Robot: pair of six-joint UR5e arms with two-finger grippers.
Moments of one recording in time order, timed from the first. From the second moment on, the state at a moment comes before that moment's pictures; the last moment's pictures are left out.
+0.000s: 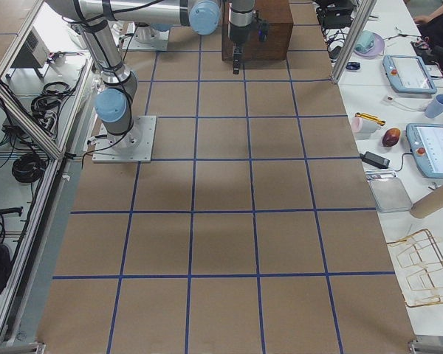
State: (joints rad) left arm -0.72 -2.63 -0.73 -1.25 1.48 1.05; right arm 1.52 -1.59 1.63 -1.60 -1.59 0.04
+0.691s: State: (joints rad) left arm -0.72 -2.59 -0.74 -1.26 1.48 1.06; right arm 1.52 -1.59 1.63 -1.60 -1.59 0.04
